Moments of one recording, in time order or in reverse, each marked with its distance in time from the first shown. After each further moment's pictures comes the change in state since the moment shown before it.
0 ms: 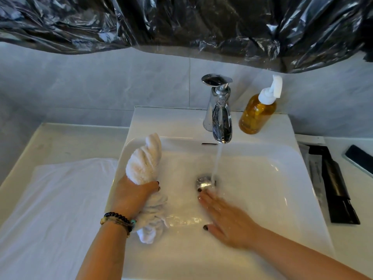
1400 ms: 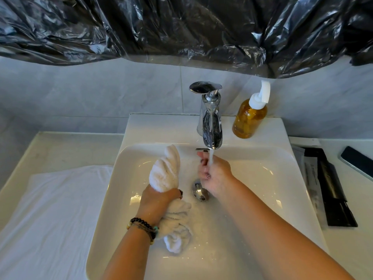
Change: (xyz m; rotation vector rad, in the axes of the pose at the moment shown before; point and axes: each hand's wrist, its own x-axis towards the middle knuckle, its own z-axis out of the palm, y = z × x) left_hand -0.010 0.000 0.054 -0.133 -0.218 -0.044; right_hand 0.119 -0.012 -0.120 2.011 0.514 1.216
